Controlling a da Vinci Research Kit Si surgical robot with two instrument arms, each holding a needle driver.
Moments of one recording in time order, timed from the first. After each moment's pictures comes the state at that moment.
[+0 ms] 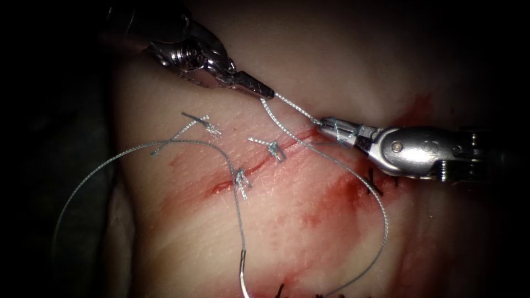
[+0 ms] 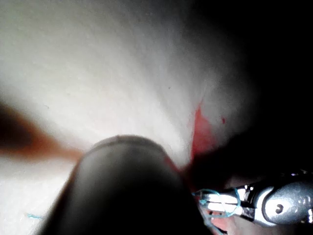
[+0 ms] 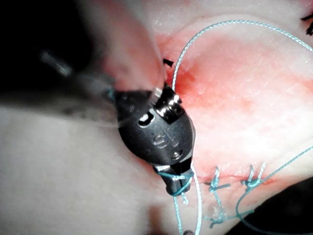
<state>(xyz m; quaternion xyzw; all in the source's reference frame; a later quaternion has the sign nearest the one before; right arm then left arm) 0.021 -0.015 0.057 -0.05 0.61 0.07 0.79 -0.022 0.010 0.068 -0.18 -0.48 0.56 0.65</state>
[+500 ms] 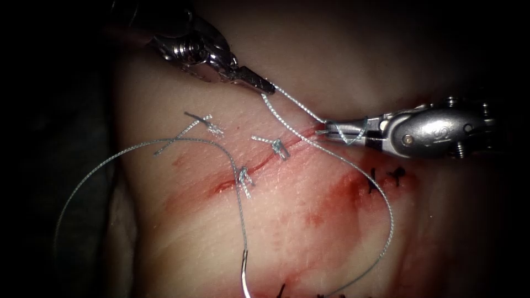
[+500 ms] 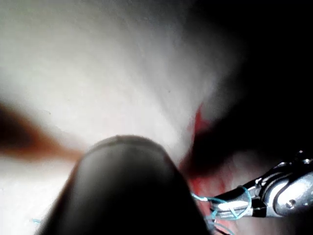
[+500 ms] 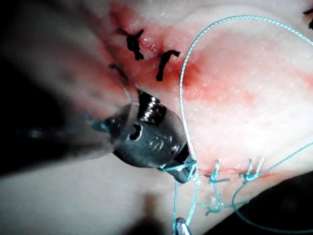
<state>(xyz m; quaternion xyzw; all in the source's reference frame) 0.020 -0.013 0.056 0.02 0.61 -0.04 0.79 -0.021 0.011 0.068 -0.18 -0.47 0.57 0.65</state>
